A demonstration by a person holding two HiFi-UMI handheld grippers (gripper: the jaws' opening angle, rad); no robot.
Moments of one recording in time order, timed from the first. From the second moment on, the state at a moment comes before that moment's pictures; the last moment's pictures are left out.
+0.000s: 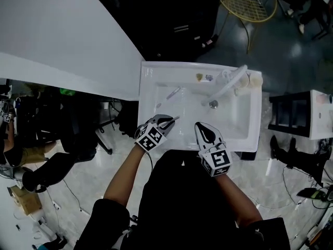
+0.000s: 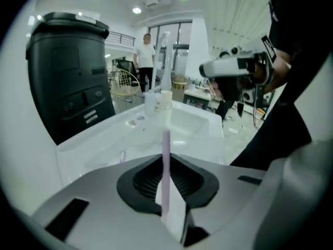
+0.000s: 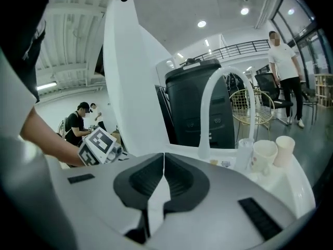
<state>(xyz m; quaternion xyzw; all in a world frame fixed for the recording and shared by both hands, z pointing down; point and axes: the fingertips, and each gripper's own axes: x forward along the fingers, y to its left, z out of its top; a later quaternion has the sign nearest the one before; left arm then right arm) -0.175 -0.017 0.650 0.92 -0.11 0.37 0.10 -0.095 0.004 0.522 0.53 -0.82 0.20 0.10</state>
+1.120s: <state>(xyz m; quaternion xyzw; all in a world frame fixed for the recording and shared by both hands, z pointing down) -0.120 0.045 0.461 0.96 -0.23 0.06 0.12 -0.082 0.048 0.449 0.61 -0.78 0.13 0.10</state>
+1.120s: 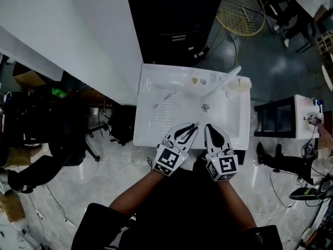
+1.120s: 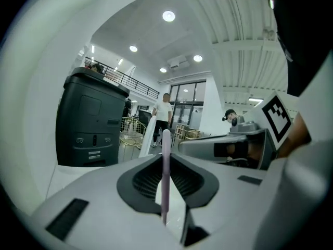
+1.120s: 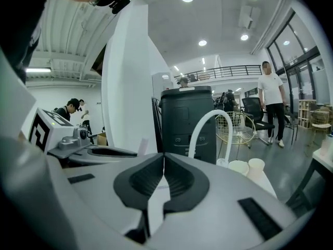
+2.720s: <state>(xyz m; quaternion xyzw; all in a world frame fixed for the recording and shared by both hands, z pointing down) 0.225 -0.085 0.483 0.91 -0.40 0.03 0.10 0.279 -0.070 0.470 0.58 -0.80 0.11 0.07</state>
